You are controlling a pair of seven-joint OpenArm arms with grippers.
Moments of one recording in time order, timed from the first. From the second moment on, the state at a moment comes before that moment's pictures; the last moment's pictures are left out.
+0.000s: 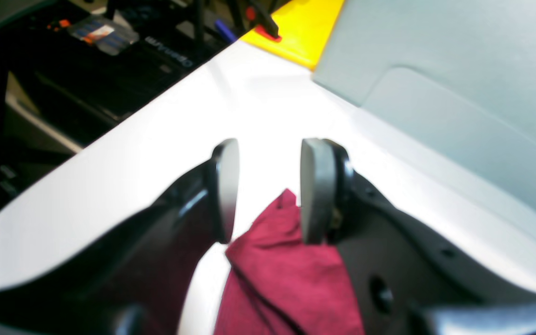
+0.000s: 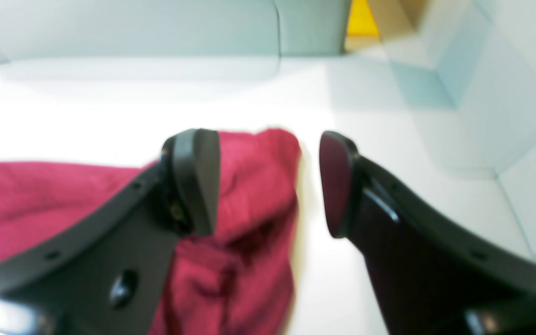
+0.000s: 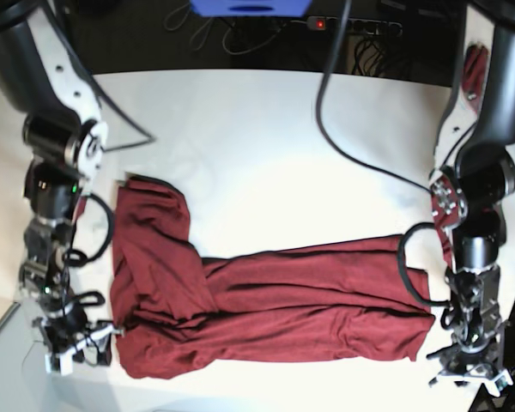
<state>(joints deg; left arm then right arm) -53.5 -13.5 -18.9 25.2 -7.2 4.6 2.5 39.9 9.9 22.6 43.1 -8.2 26.4 -6.6</state>
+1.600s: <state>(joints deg) -11.9 -8.7 -18.9 64.5 -7.4 4.2 19.5 2.9 -1.7 16.9 71.7 -8.0 26.7 -6.4</state>
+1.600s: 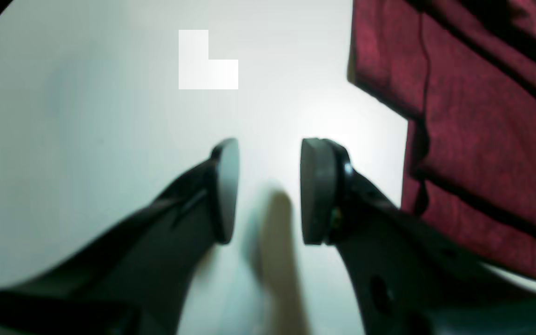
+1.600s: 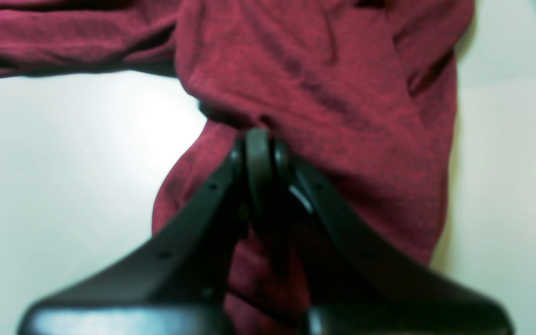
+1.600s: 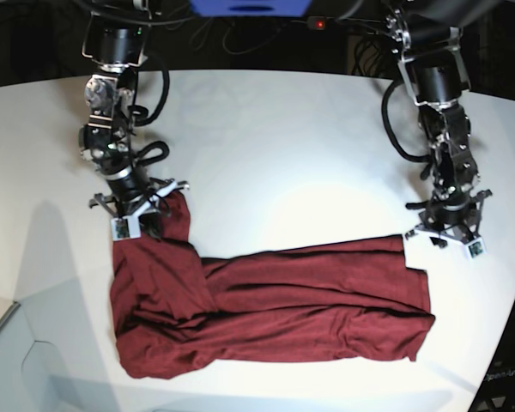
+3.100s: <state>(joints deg) -1.5 -8.4 -18.9 78.7 -7.4 4.1 19.8 11.5 1.0 5.0 64.0 -8.0 26.5 -12.3</state>
